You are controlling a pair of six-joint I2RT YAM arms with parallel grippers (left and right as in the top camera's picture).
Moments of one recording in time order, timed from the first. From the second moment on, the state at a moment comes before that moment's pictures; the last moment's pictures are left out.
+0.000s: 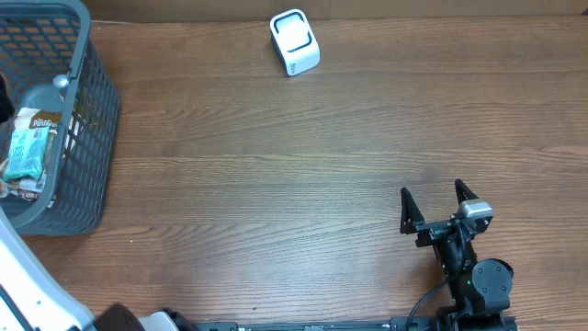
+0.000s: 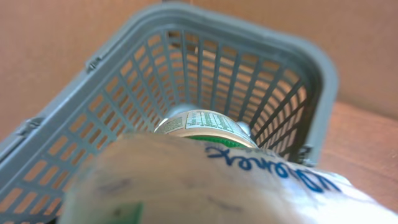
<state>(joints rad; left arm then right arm) 0.65 1.49 1.82 -0.92 0.17 0.11 0.09 0.01 0.02 -0.03 -0.09 0.10</state>
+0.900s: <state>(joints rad) 0.14 1.32 1.82 -1.23 0.16 -0.08 0.09 0.01 0.02 -0.03 -0.09 0.10</state>
